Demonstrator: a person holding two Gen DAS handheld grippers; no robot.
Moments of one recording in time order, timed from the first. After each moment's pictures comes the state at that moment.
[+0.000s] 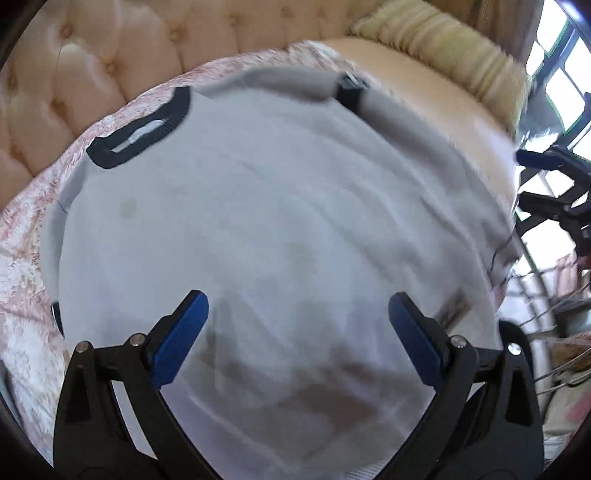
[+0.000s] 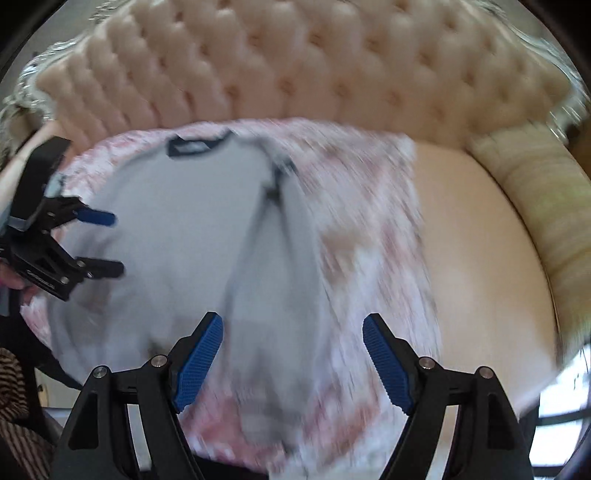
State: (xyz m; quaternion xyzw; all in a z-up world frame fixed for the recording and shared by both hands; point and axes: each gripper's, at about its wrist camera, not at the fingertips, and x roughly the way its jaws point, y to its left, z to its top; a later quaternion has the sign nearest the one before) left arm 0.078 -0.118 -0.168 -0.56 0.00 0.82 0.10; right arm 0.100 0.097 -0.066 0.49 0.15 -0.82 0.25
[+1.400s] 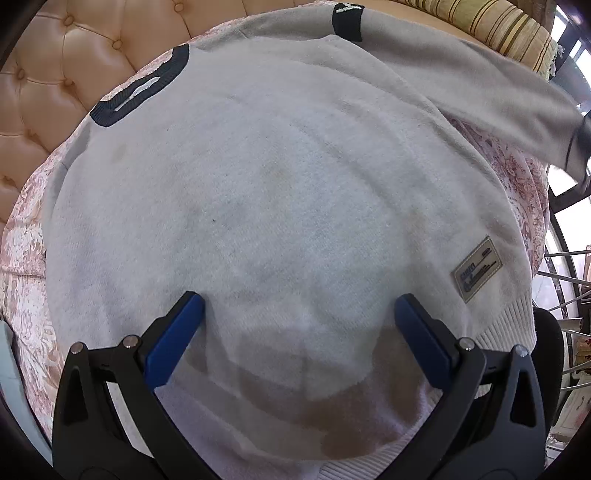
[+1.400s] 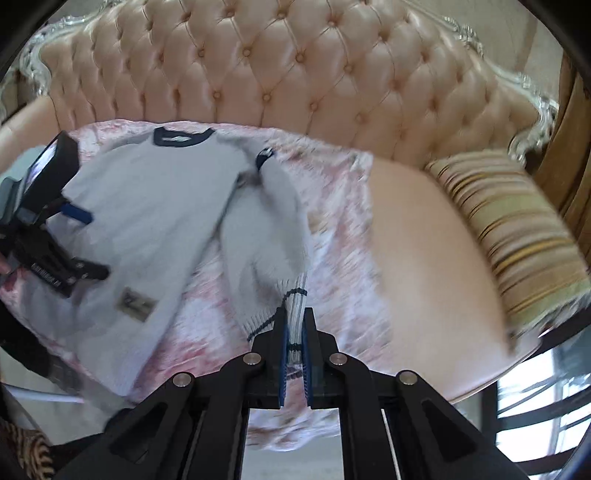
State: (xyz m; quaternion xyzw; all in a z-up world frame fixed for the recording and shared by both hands) left arm 0.076 -0.114 -0.194 -0.60 0.03 0.79 0.05; right arm 0.131 0.123 -0.040 0.42 0.22 -0.85 0.20
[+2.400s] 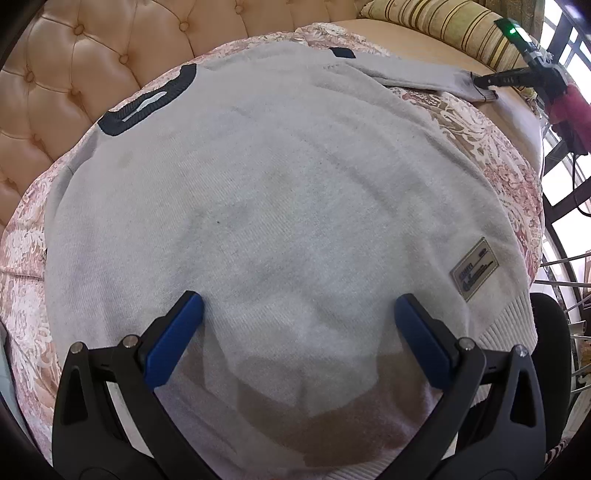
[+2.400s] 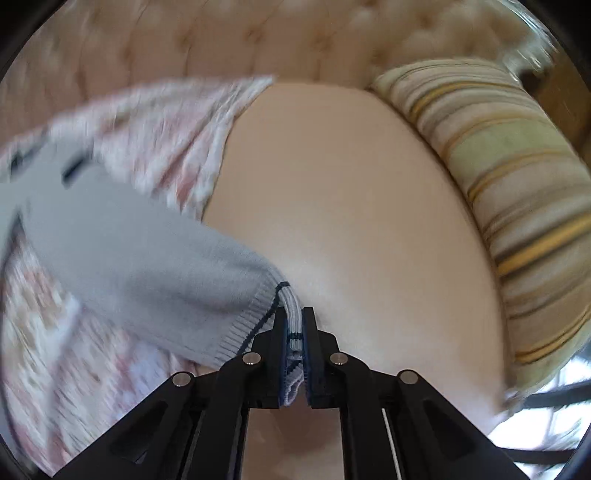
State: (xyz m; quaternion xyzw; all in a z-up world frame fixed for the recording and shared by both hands) left arm 0.080 -0.112 -0.174 -0.56 0.02 0.82 0.06; right arm -0.087 0.220 -0.132 0.53 0.15 -0.82 0.12
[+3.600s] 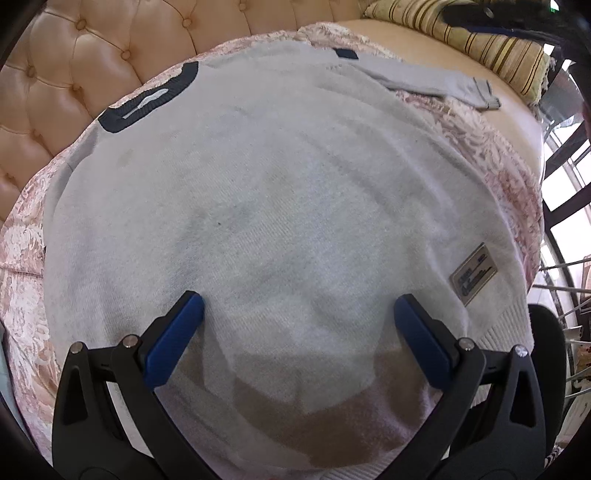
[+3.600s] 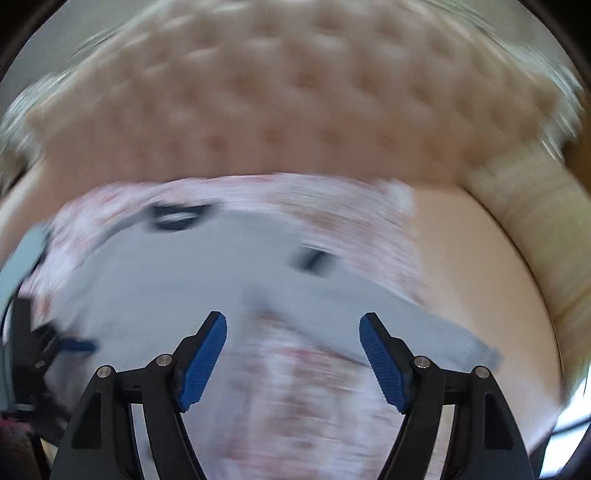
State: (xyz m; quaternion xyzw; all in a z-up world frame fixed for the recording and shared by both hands) left arm 0.087 -0.119 -0.167 -0.55 -0.01 0.83 0.07; right arm 0.044 0.010 -0.039 0.42 0.13 -0.86 0.27
